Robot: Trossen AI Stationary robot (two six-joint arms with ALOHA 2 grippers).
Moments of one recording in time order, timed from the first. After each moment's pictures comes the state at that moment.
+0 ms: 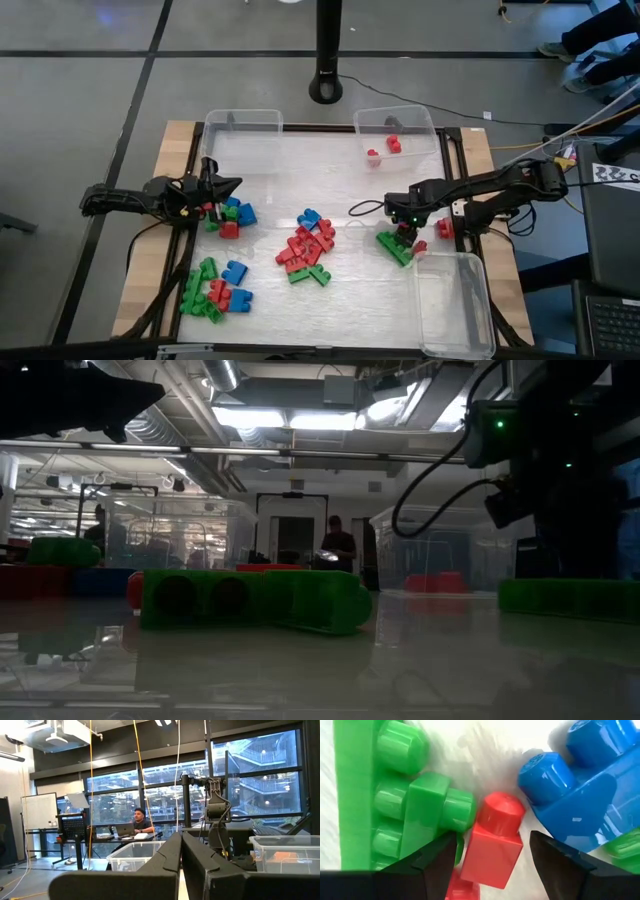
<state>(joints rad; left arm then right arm) -0.08 0.01 0.01 0.38 -0.34 0.22 -0.02 1.39 0.69 -0.86 -0.11 0.51</state>
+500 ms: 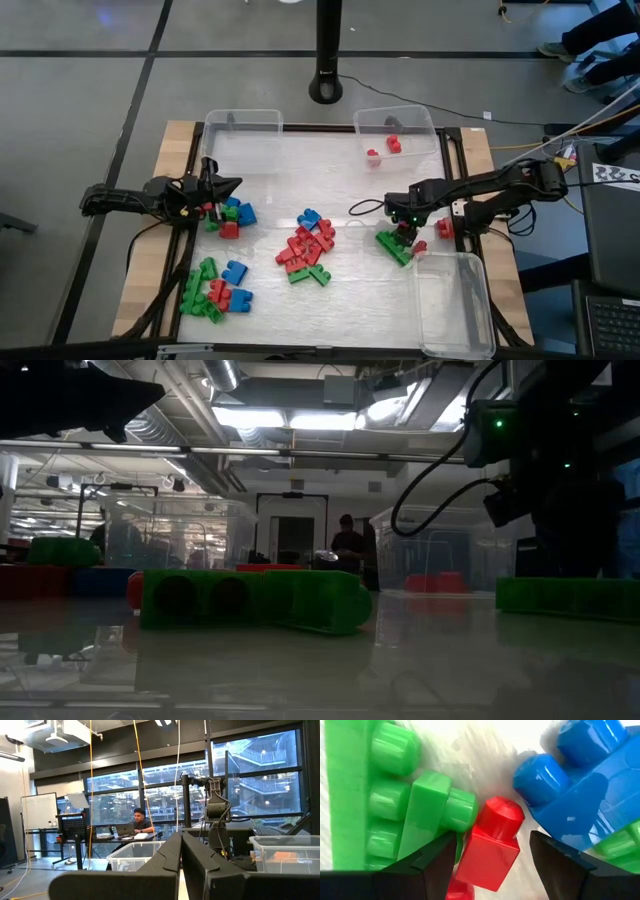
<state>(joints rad) -0.08 0.01 0.01 0.38 -0.34 0.22 -0.02 1.38 0.69 -0.88 -0.09 0.51</state>
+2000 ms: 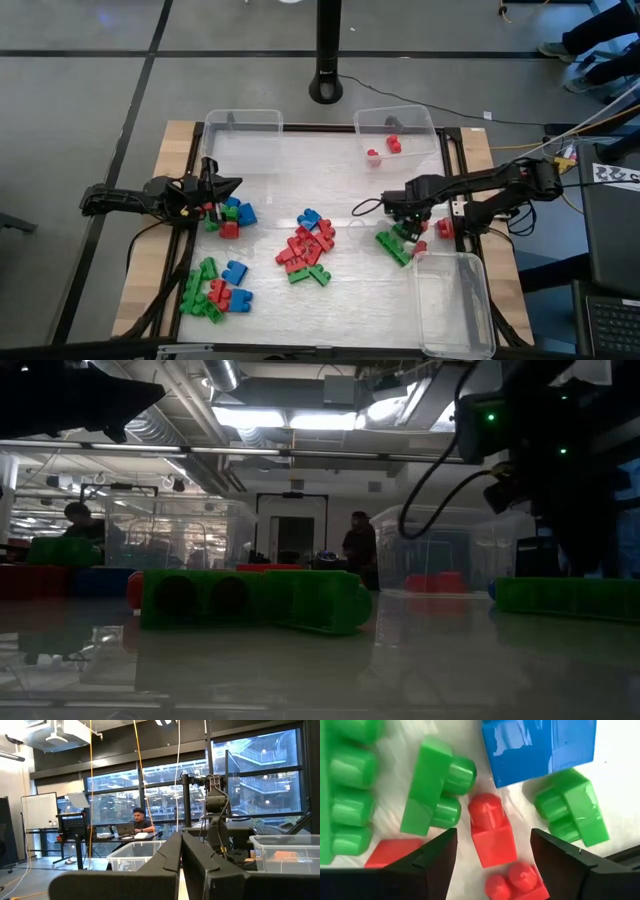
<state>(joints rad) -0.08 0.01 0.01 0.37 -0.34 0.22 -0.02 1.41 0.83 -1.12 -0.02 0.44</state>
